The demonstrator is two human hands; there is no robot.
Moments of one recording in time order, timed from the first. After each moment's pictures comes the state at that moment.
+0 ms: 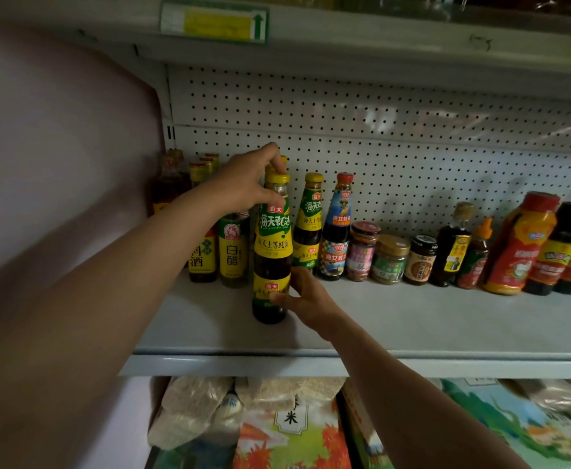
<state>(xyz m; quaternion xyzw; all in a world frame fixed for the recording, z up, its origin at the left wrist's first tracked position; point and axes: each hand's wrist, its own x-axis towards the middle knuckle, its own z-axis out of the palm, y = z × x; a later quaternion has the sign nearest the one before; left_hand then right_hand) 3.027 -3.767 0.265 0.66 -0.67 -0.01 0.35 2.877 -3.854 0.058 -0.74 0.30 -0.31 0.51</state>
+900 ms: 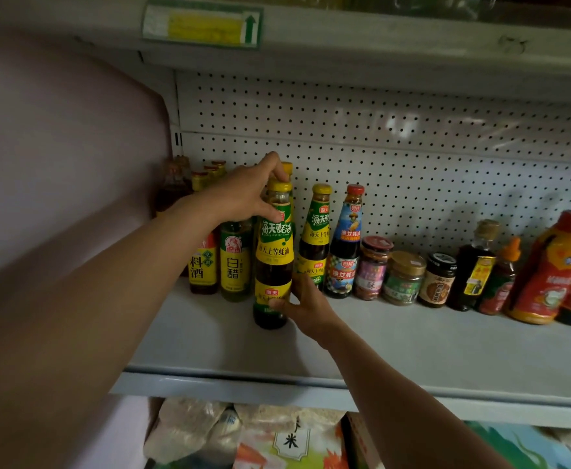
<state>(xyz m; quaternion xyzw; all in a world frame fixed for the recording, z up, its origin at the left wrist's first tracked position) 3.046 -3.799 0.265 0.67 -0.68 -0.04 0.30 2.894 -3.889 0.055 -0.76 0.29 -0.30 0.49</state>
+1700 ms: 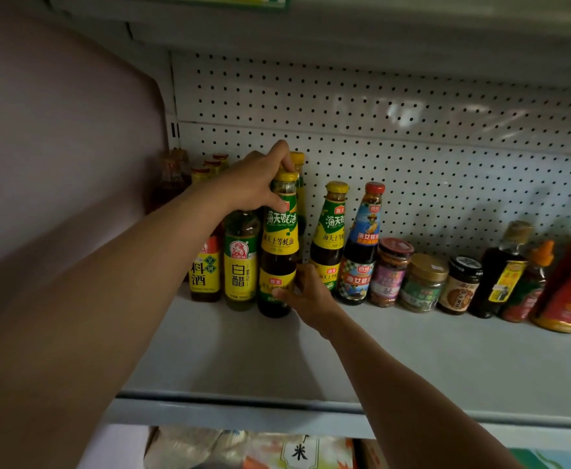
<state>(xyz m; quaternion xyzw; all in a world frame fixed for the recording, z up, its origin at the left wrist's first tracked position) 3.082 -3.848 0.266 0.68 -0.68 0.00 0.25 2.935 -3.926 0.057 -0.75 0.32 -0.30 0.50</state>
